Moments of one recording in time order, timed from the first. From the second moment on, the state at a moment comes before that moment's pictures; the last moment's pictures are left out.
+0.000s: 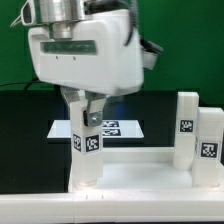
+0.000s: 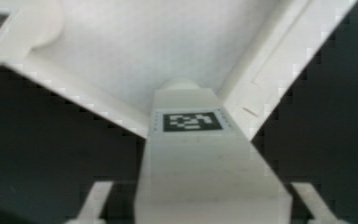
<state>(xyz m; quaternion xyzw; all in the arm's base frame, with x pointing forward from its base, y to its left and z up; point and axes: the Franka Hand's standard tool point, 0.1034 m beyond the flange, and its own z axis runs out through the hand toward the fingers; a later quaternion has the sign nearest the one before) 0.631 -0.061 0.115 -0.78 0.62 0.01 0.07</state>
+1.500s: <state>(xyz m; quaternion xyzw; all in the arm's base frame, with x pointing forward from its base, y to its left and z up) 0.633 -0.050 0.111 -0.98 0.18 -0.02 0.02</state>
